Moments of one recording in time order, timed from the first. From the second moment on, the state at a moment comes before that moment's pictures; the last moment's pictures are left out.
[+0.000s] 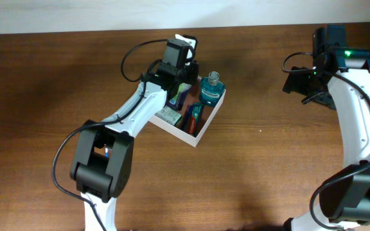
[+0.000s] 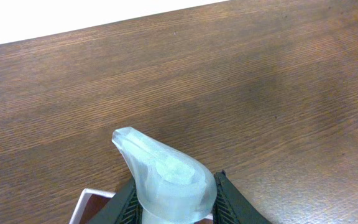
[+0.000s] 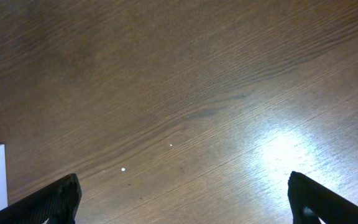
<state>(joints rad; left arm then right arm) -0.45 2.10 1.61 -0.19 -0.01 -0.13 -0.11 1.76 1.69 -1.24 0.17 0.37</state>
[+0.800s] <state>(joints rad) -0.45 1.98 1.61 -0.35 0.03 -0.13 -0.11 1.76 1.69 -1.24 0.17 0.37</state>
